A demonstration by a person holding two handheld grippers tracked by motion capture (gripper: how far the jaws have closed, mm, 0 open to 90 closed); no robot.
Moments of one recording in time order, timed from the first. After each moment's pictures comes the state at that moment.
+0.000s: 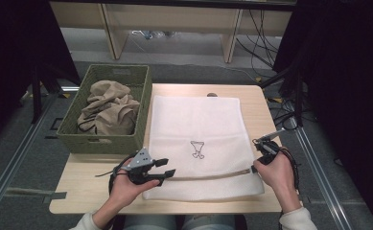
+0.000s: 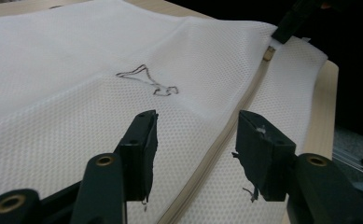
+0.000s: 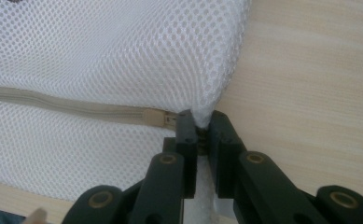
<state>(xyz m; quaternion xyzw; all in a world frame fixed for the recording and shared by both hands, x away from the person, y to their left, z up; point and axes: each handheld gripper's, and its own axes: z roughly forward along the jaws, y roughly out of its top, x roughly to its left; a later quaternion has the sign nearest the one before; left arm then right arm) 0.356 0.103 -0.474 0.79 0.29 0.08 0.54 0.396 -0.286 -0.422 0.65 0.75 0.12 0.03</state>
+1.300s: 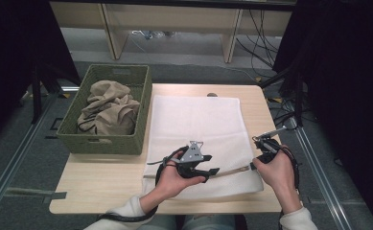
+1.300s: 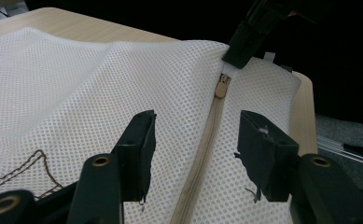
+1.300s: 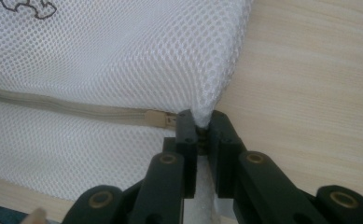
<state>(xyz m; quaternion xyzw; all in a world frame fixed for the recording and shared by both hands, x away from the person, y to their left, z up) 0.374 -0.016 -0.462 0.82 0.21 0.07 0.54 0.392 -0.279 -0.408 0.64 0.75 0.14 0.04</state>
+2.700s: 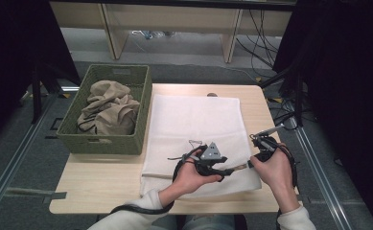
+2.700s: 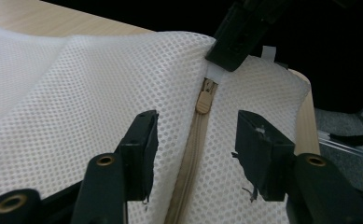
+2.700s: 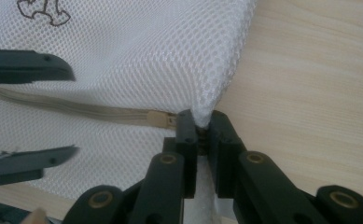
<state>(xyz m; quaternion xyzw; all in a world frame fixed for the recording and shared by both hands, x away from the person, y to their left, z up) 0.388 -0.068 -0.473 0.83 0.19 0.04 0.52 0.391 -0.267 -0.398 0.65 0.75 0.14 0.05</state>
